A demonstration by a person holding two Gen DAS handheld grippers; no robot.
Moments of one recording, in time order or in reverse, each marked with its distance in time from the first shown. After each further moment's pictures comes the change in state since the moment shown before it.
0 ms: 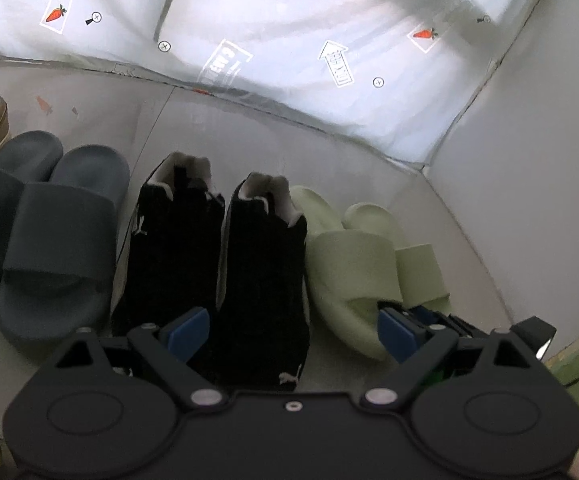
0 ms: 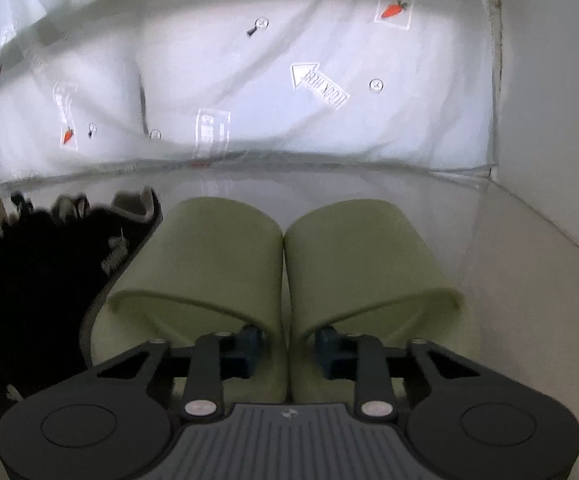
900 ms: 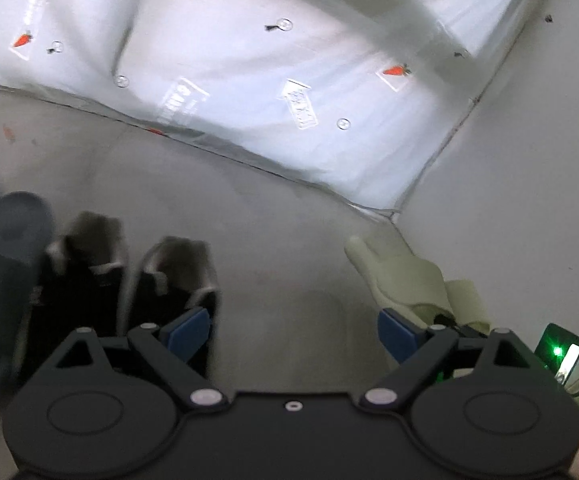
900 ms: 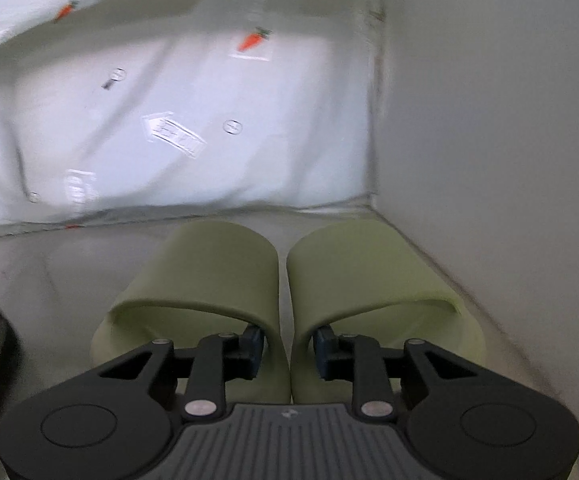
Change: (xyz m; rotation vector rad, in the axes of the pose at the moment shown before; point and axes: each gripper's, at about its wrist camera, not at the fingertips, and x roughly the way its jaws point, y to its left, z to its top) left arm 0.058 -0.081 0.041 -0.012 -0.096 -0.062; right arm -0.009 -0.162 0.063 0.094 -0.017 -0.258
